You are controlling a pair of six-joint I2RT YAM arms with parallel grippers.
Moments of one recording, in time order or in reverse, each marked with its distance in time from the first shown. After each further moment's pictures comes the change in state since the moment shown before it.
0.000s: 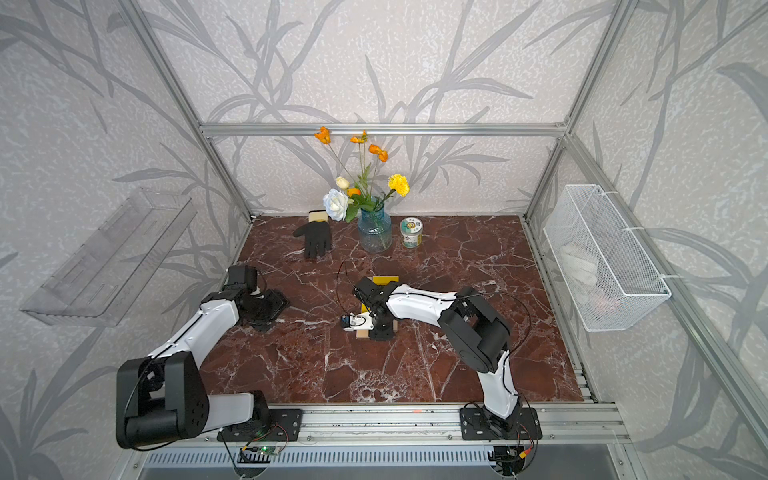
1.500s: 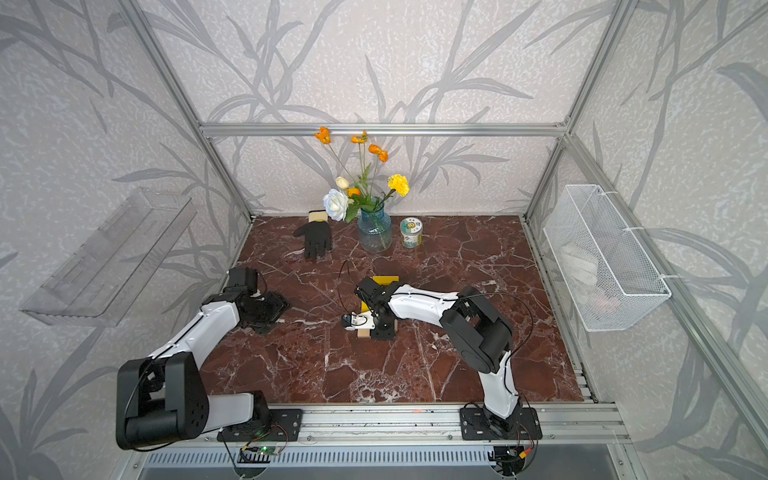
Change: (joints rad) left arm 0.000 -0.005 -0.018 0.005 -0.004 0.000; right arm -0.009 -0.012 -0.020 0.018 0.000 -0.003
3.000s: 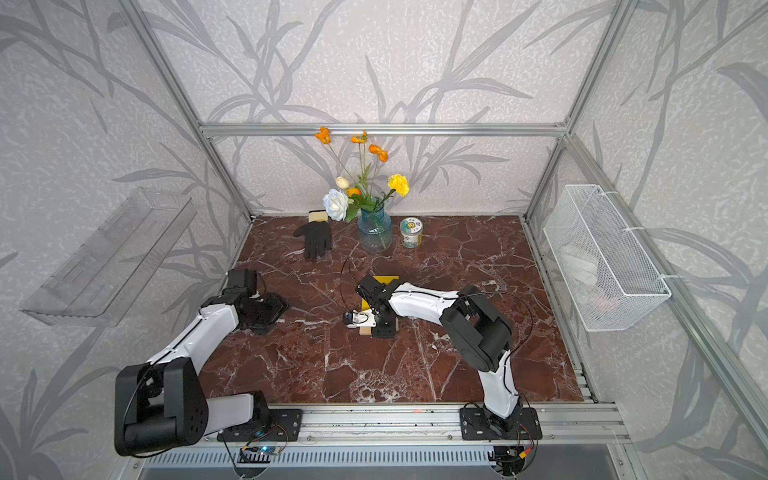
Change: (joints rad) left arm 0.000 -0.028 -0.013 -0.001 -0.017 0.000; right arm -0.013 0.008 0.016 -0.017 0.019 0.000
